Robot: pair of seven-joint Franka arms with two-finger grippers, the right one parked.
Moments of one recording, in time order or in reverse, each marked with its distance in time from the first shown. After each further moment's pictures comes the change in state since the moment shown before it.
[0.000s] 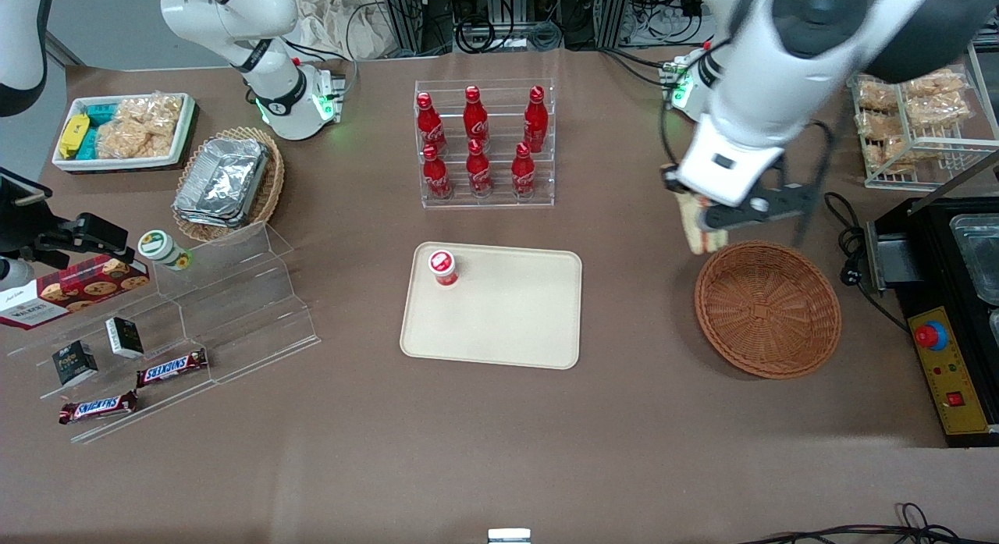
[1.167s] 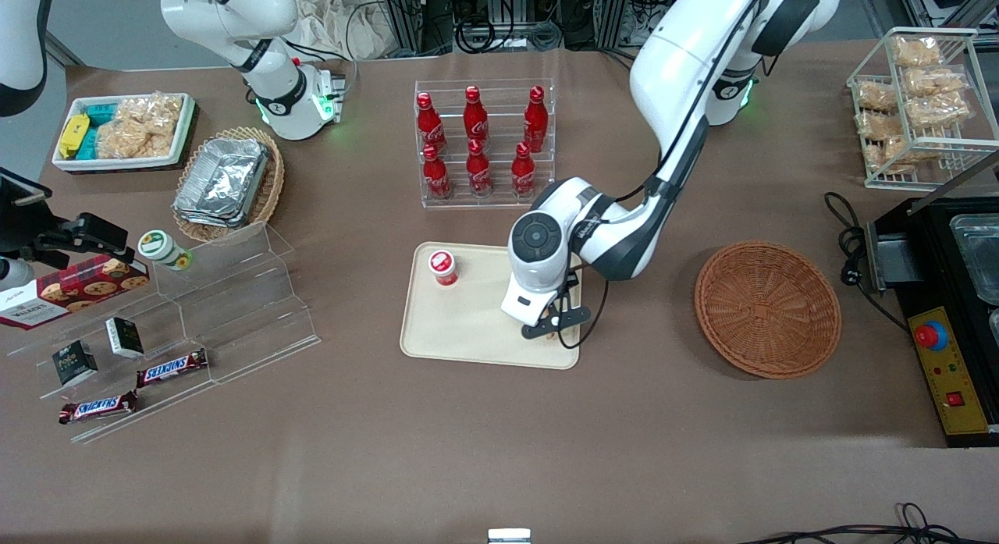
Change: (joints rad) arm -0.175 0.597 0.004 -0.002 0.052 0.667 -0.297
